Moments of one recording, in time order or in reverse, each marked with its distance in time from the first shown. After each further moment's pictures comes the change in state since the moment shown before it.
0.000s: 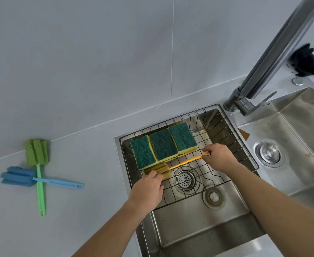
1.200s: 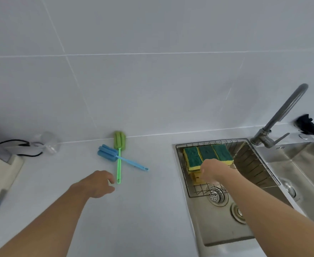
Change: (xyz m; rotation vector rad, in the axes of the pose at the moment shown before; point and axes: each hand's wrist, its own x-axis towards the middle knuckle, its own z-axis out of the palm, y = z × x) left_hand -0.249 -0.240 -0.120 -0.218 -0.135 -0.555; right_hand -0.167 -0.227 0.016 -0.524 -0.154 -0.128
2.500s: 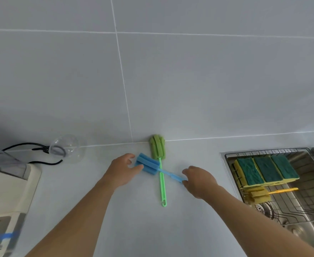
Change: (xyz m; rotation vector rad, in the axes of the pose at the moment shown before) left_hand 0.129 -0.088 -0.061 -0.518 0.183 0.022; right_hand 0.111 -0.226 0.022 0.003 0.123 -0.165
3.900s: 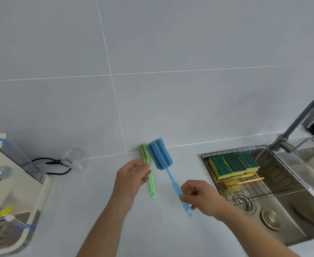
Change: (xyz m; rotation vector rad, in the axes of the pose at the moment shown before) left_hand -0.190 0.079 0.016 -1.008 0.068 0.108; right_hand -0.191 0.017 -0.012 0.951 0.138 -0.096
